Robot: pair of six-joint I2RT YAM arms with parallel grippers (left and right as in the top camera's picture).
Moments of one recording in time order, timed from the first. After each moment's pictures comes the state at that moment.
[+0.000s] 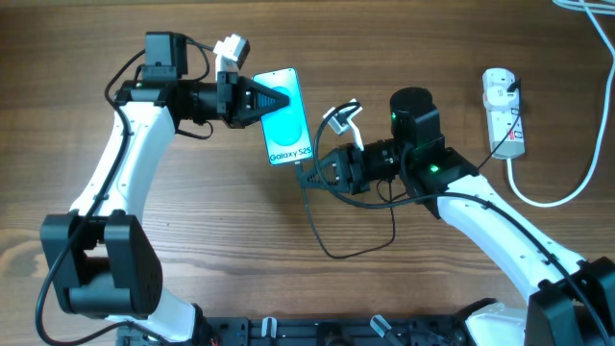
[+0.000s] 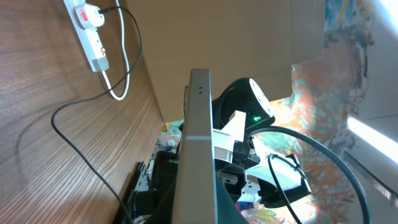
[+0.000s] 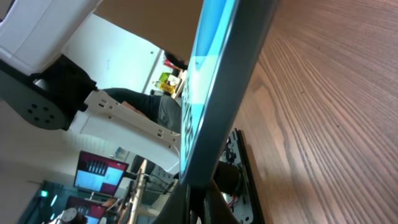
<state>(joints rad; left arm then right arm) -0.04 1.74 1.35 -0.67 1.54 -0.28 0.43 1.47 0.87 0.11 -1.31 0.61</state>
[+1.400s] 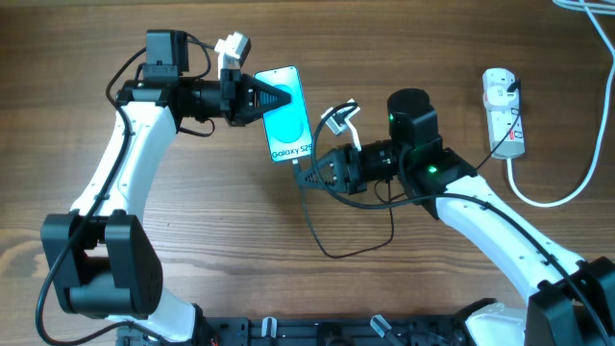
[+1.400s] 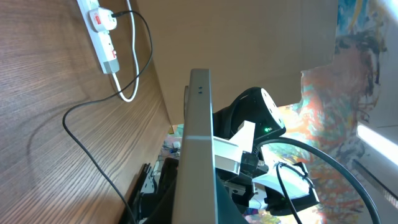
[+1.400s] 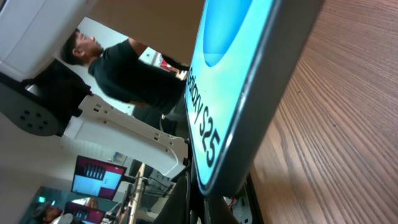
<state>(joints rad) -0.04 1.74 1.35 -0.62 1.49 -0.34 0.44 1.47 0.87 0.11 -1.28 0.62</state>
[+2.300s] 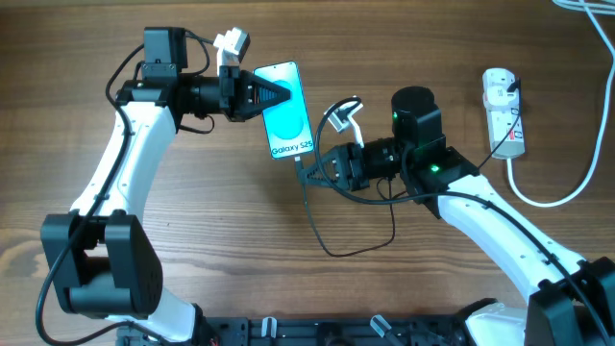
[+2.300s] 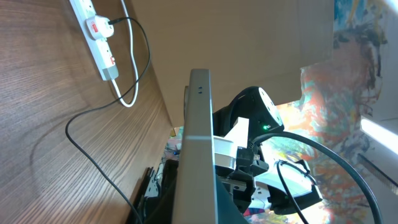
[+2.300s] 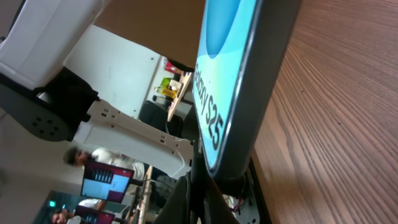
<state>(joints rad) -0.04 1.74 1.35 -0.55 1.50 -0.37 0.43 1.47 0.87 0.14 -1.30 0.68</state>
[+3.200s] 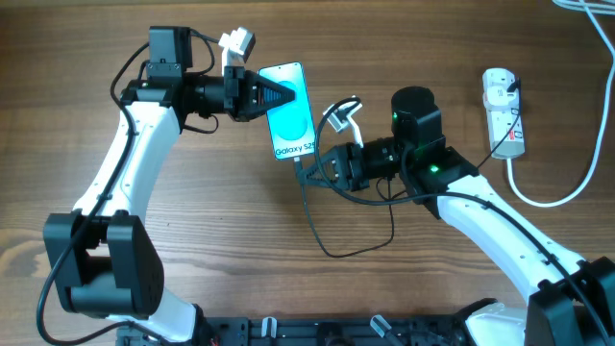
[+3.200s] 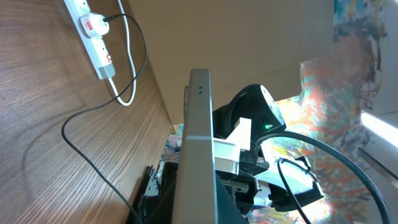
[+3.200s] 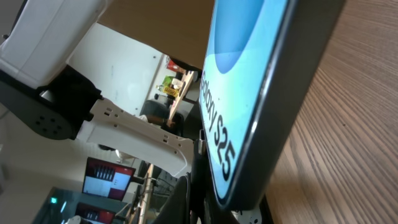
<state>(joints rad) -0.06 1.74 1.35 -0.53 1.51 -0.37 0.43 1.47 0.87 0.16 -1.31 0.70</state>
